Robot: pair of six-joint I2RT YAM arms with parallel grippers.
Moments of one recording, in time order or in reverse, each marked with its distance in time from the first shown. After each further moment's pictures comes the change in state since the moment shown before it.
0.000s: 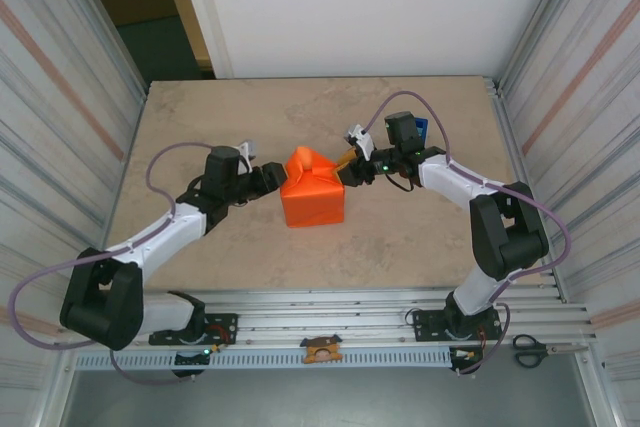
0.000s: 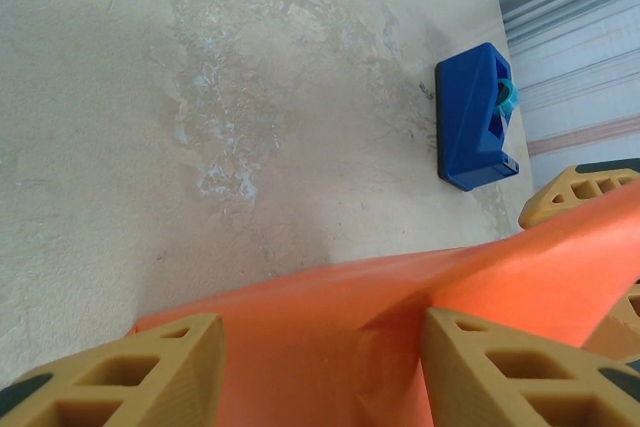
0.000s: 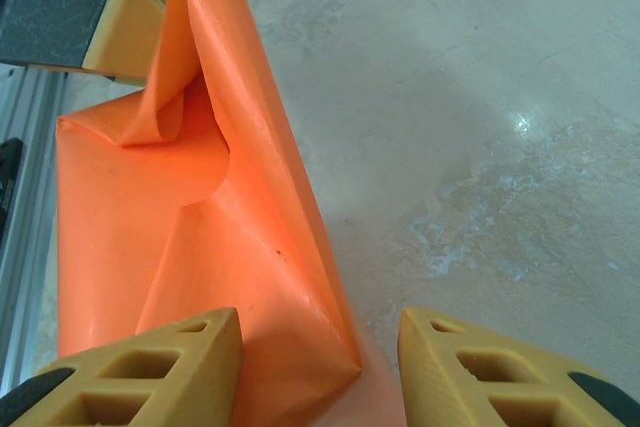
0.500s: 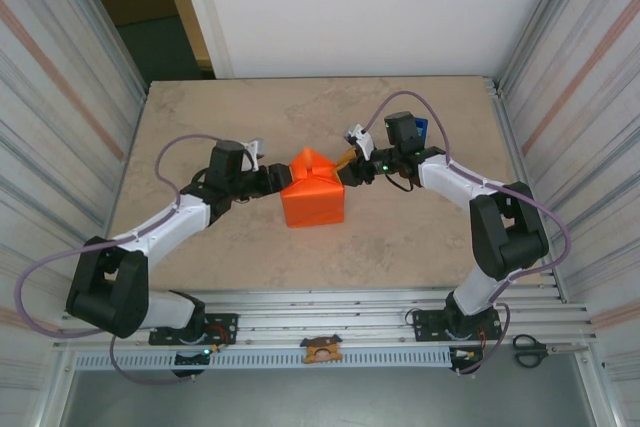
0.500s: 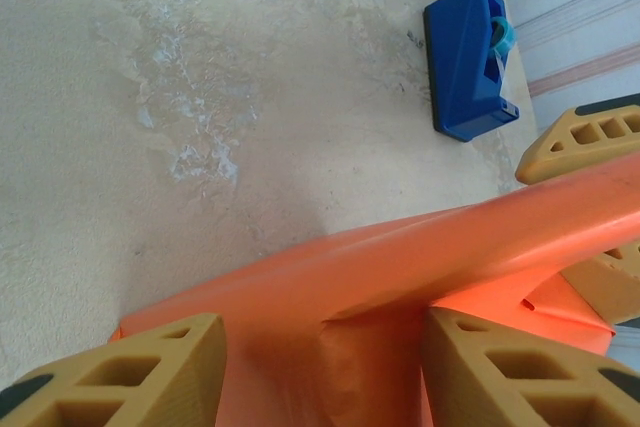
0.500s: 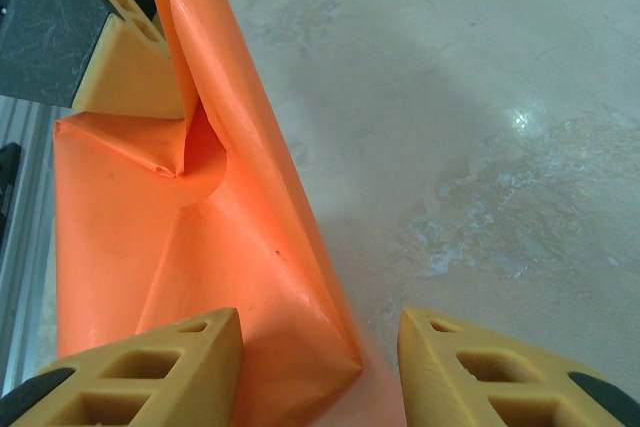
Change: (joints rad) left arm -0.001 0.060 0.063 -0.067 0.084 0.125; right arm 0.003 0.000 0.000 0.003 0.008 0.018
